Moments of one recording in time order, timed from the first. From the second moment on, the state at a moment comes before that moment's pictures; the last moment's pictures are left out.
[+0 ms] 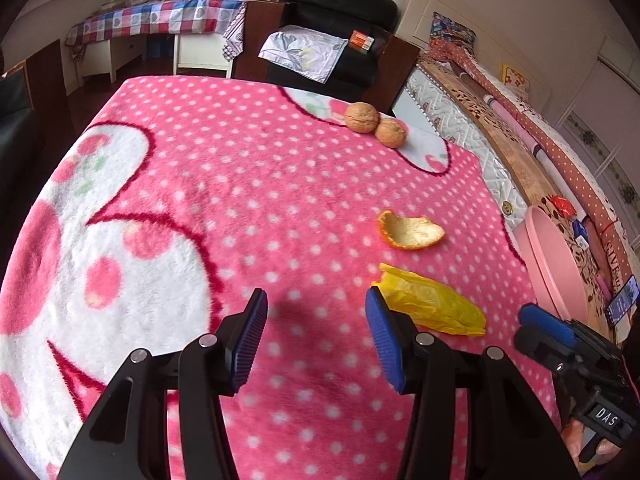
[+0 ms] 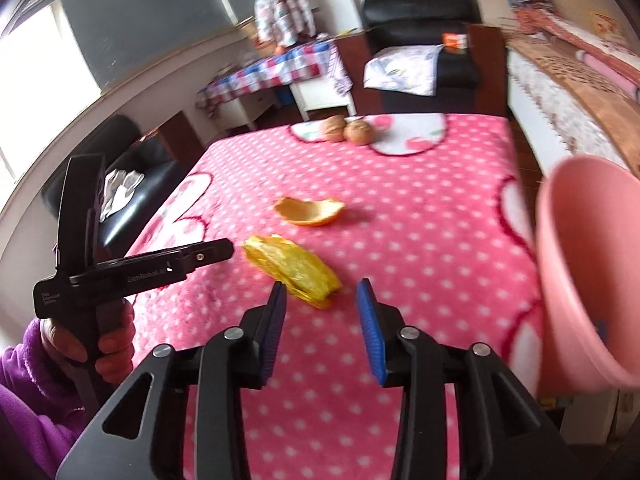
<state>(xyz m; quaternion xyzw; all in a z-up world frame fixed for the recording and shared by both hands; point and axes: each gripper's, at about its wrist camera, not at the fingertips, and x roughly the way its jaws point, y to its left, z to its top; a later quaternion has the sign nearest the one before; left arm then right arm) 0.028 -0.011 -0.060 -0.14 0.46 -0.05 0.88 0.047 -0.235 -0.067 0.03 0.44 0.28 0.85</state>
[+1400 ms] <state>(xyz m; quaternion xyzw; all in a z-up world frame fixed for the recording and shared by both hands) 0.056 -0.038 -0.046 -0.12 0.43 -0.10 0.89 0.054 -0.243 -0.089 0.03 0.47 0.20 0.86</state>
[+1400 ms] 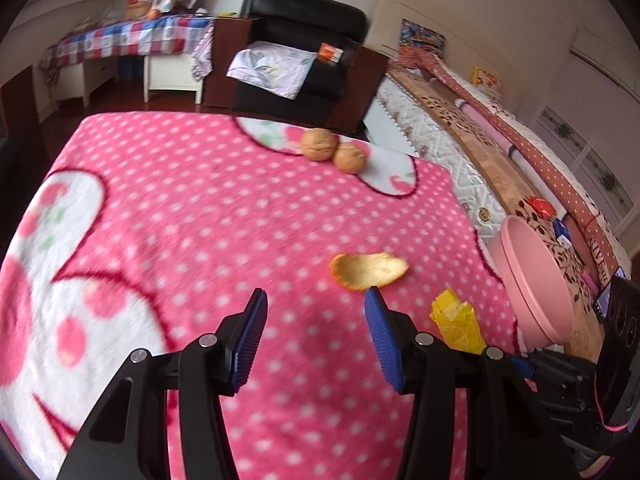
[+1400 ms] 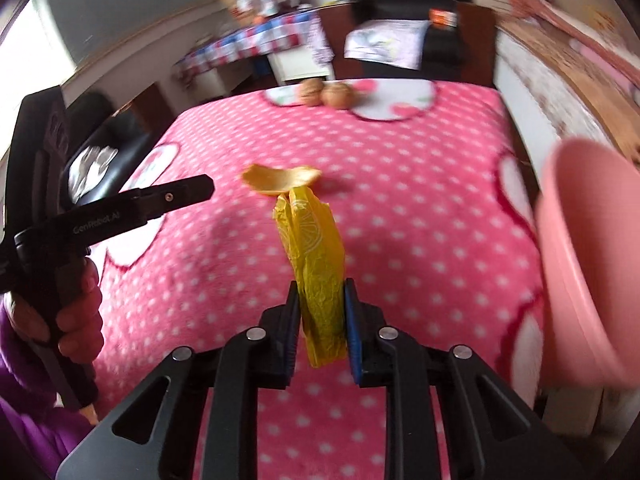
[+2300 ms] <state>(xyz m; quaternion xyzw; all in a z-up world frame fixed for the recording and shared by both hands) 0.093 -0.088 -0.070 -0.06 0.44 -0.07 0.89 0.051 -0.257 -0.102 0.05 0.46 0.18 0.87</state>
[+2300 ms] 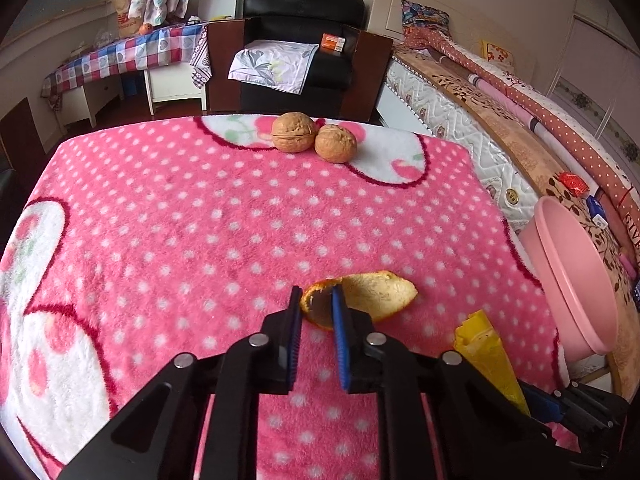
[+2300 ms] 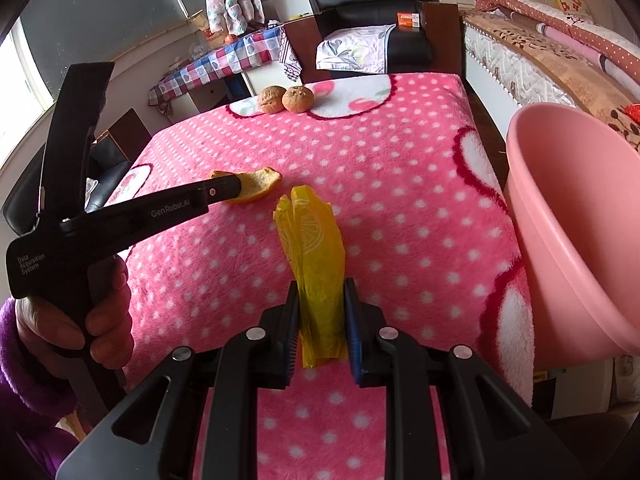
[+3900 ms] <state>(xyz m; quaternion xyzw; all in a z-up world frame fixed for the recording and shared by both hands) 0.052 -0.130 -0.012 -0.02 0.40 -0.09 0.91 0.042 -0.301 -0.079 0.10 0.42 0.14 0.89</state>
